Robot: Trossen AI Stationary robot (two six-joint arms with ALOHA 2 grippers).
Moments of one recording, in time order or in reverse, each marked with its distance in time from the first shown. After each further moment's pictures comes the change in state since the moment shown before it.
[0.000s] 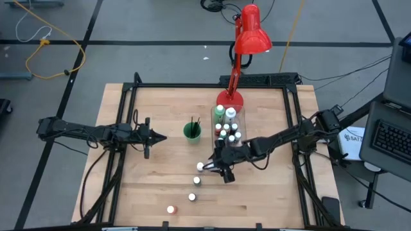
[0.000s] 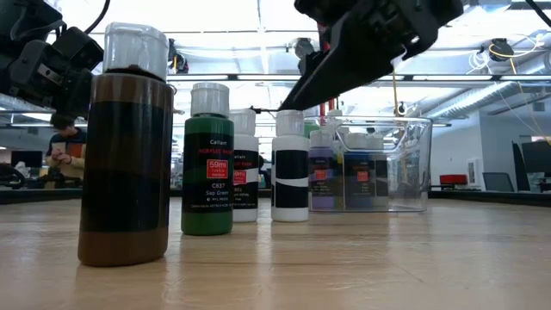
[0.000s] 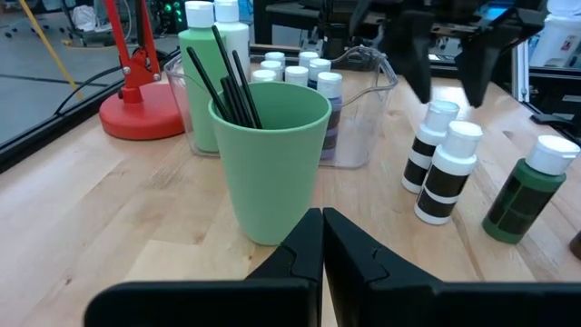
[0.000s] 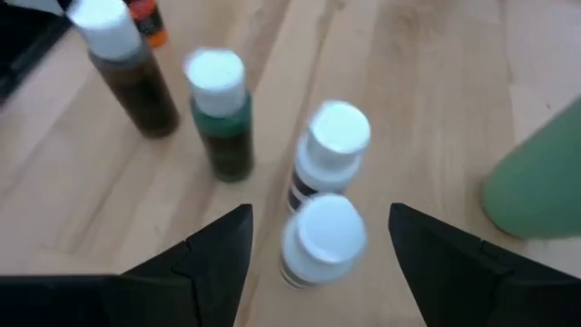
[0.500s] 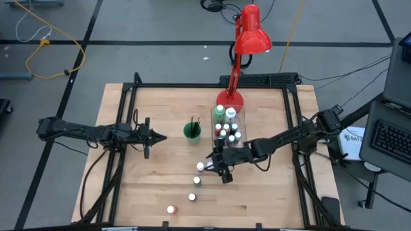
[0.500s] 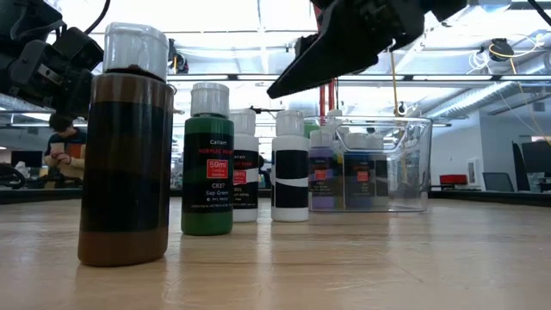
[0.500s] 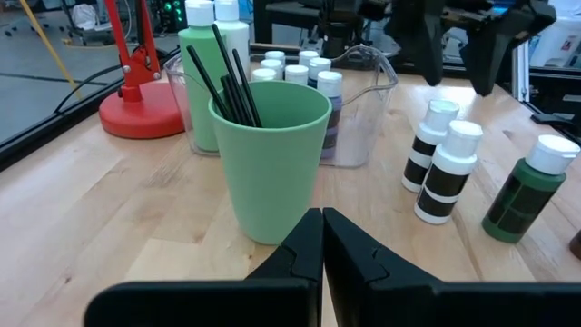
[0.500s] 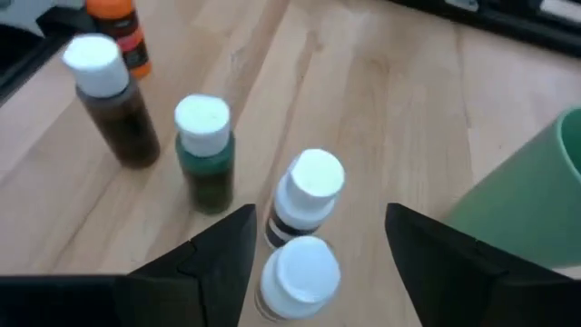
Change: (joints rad) left arm 0.000 0.000 0.000 -0.001 0.000 -0.002; right arm 0.031 -0.009 0.000 0.070 0.079 -0.051
